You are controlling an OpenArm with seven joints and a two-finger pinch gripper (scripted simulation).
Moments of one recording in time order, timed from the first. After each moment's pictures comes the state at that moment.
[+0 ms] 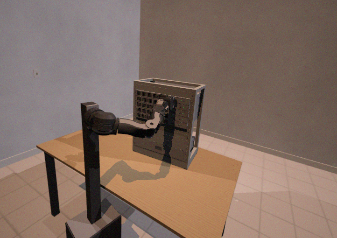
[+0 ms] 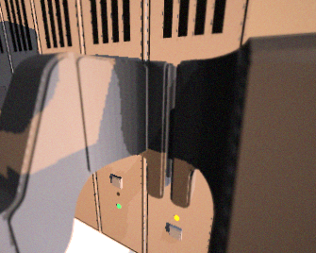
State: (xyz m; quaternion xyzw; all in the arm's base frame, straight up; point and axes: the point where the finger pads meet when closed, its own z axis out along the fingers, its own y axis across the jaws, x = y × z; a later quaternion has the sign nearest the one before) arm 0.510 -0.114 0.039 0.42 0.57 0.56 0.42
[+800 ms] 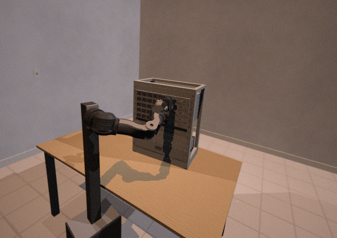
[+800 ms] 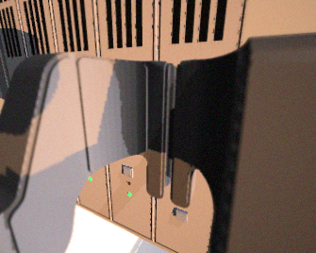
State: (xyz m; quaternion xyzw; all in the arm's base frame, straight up) arm 0.498 -0.118 0.039 0.42 0.57 0.56 0.42
